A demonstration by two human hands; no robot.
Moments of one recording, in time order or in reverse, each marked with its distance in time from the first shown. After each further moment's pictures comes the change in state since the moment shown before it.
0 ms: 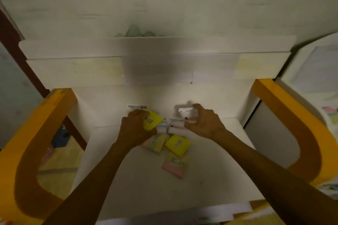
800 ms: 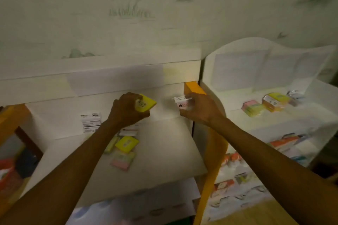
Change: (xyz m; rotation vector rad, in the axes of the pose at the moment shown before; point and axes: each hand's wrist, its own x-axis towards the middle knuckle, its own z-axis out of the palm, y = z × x) left_hand -0.037 0.217 -0.027 -0.030 0.100 0.188; right_hand -0.116 0.129 -0.165 0.089 0.246 -0.055
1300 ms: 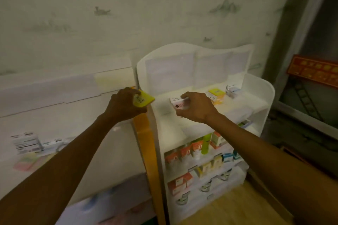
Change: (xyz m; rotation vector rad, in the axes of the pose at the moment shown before) left_hand -0.002 0.242 0.061 -0.006 -0.053 0.230; right_hand -0.087 0.169 -0.159 -0.027 0.089 0.127
